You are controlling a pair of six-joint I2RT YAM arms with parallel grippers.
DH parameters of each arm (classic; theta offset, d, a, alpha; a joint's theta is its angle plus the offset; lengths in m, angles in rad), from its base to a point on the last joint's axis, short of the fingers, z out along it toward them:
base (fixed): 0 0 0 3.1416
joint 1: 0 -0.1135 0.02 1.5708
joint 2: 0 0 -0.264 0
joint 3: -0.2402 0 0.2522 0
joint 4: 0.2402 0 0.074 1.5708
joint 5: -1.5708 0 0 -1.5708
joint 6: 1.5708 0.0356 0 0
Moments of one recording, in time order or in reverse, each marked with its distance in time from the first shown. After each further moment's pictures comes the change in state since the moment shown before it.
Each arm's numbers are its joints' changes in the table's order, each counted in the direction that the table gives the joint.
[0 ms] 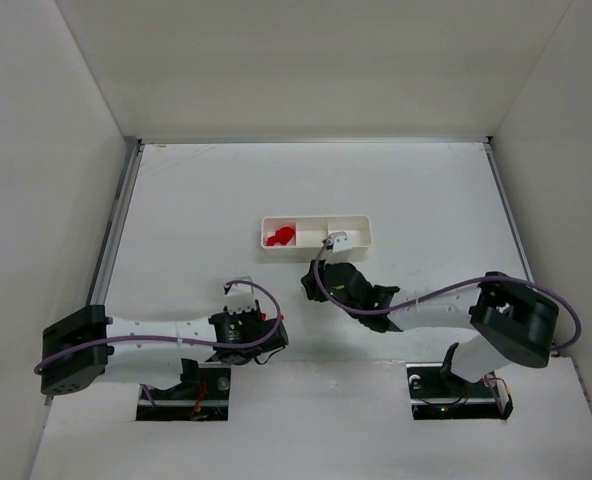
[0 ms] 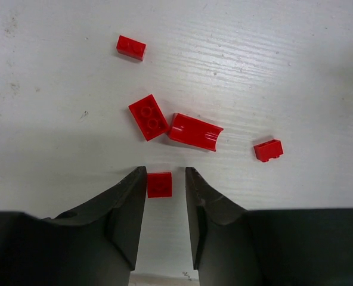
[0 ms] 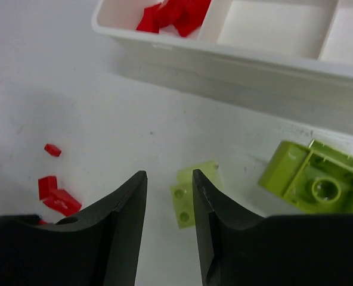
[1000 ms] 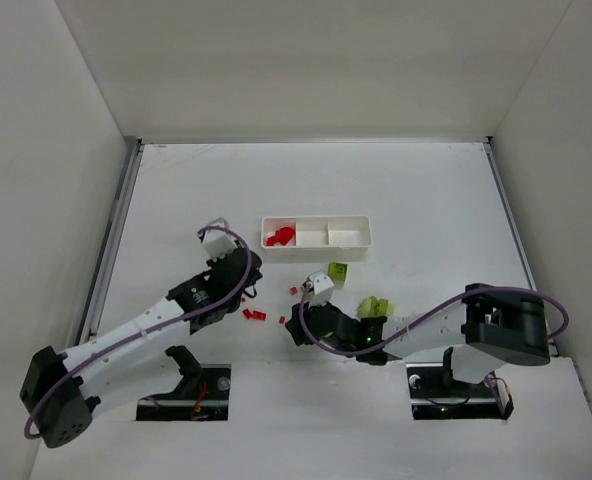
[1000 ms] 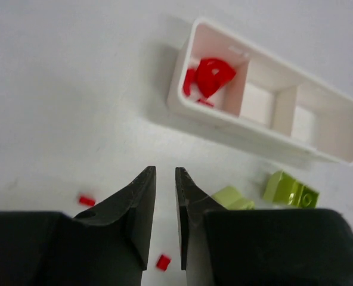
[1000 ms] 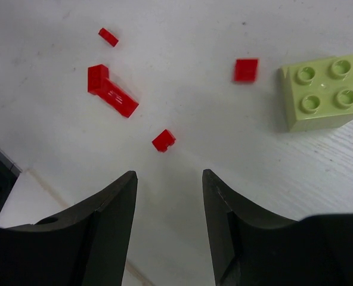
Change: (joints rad) left arm -0.440 -0.200 -0.172 -0.217 -0.053 0.407; right arm -0.293 0.030 0.059 -0.005 -0.066 0.085
